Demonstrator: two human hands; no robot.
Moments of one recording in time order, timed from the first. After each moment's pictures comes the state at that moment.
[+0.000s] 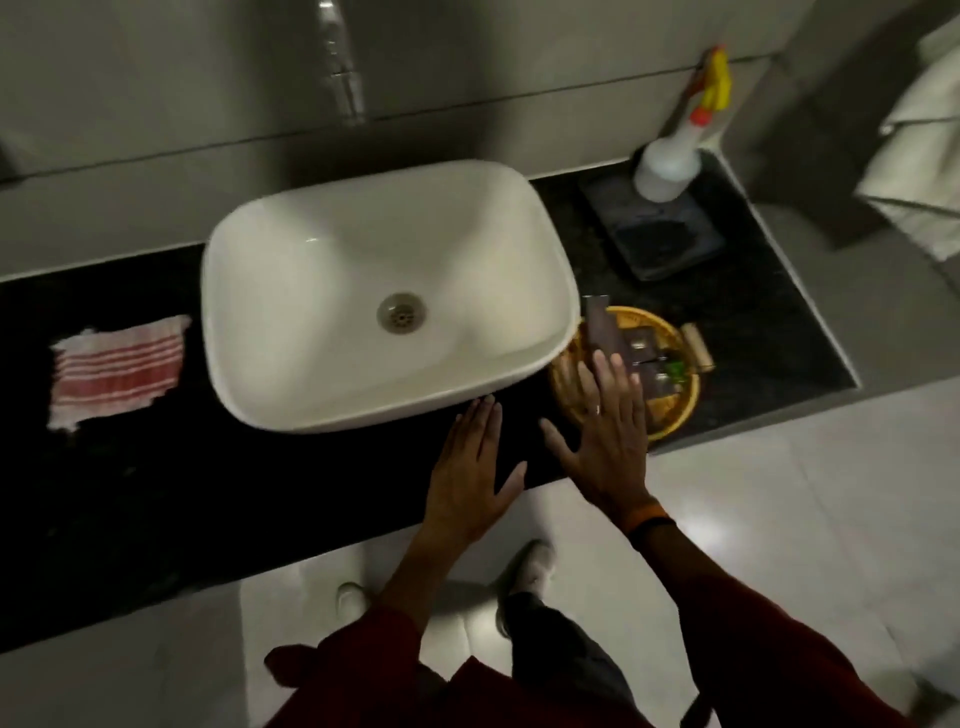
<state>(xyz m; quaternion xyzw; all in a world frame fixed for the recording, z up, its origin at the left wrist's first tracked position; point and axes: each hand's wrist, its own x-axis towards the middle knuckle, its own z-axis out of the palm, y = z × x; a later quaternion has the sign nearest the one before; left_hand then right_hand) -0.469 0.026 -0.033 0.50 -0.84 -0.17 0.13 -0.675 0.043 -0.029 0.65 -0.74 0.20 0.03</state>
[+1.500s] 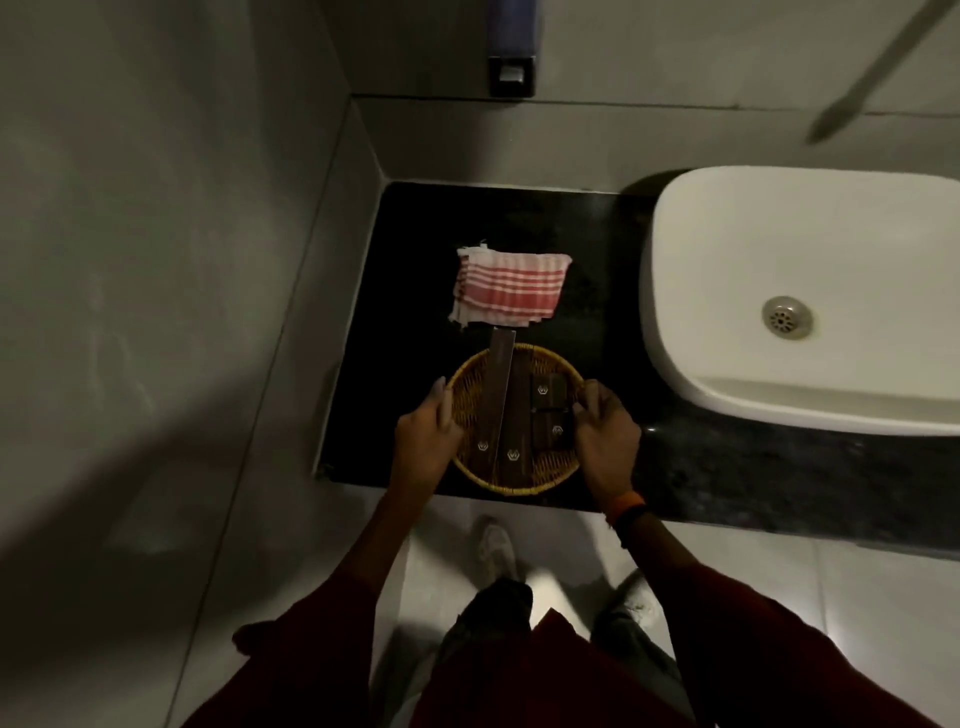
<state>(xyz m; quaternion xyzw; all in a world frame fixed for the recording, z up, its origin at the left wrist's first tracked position) 0.013 0.010 0.002 0.78 -0.46 -0.37 0.21 -0.199 -0.014 -0.004 0.43 -0.74 0.30 -0.41</state>
